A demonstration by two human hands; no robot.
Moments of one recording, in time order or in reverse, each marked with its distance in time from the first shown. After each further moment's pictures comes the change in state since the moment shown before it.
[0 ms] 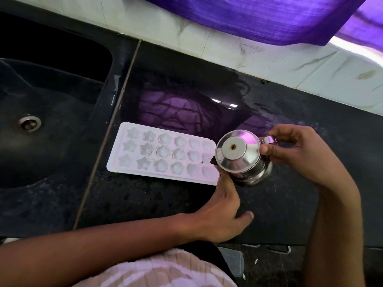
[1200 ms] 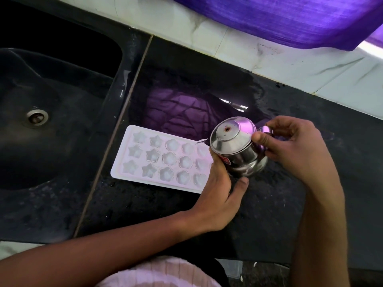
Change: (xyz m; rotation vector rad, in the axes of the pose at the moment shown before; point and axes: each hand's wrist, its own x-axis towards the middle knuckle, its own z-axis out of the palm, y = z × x) left_hand 0.026 -0.007 -0.024 -0.274 0.514 0.063; right_hand 0.042 -0.030 0.024 -0.042 0.192 0.067
